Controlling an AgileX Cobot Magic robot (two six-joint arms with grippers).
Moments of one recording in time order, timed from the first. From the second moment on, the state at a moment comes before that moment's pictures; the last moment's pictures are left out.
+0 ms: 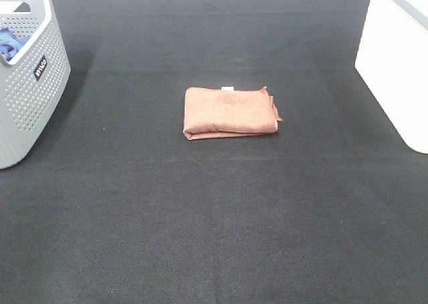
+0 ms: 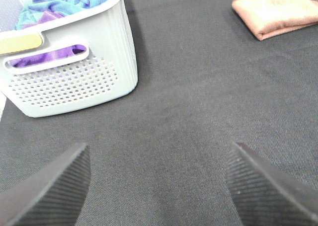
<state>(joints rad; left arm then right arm) -0.02 0.00 -0.50 -0.08 1.06 0.18 -0.06 0.00 -0.51 0.19 1.07 -0.20</state>
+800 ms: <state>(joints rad) -0.02 0.00 -0.50 -0.08 1.06 0.18 -0.01 -0.01 -0.51 0.19 1.07 -0.20</state>
